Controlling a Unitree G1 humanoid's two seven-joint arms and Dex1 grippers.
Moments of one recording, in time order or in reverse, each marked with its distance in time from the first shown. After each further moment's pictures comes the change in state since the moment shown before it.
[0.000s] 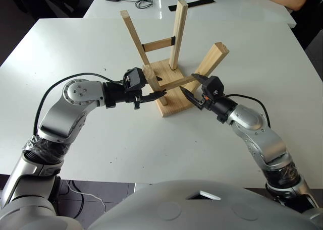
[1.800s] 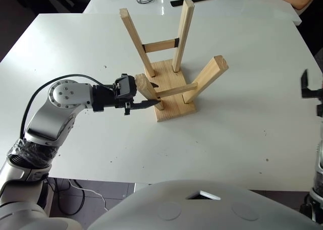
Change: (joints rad) left arm 0.075 0.099 0.048 0.019 -0.040 -0.155 -0.125; right arm 0.140 -0.178 -0.721 0.103 -0.511 0.184 -0.274
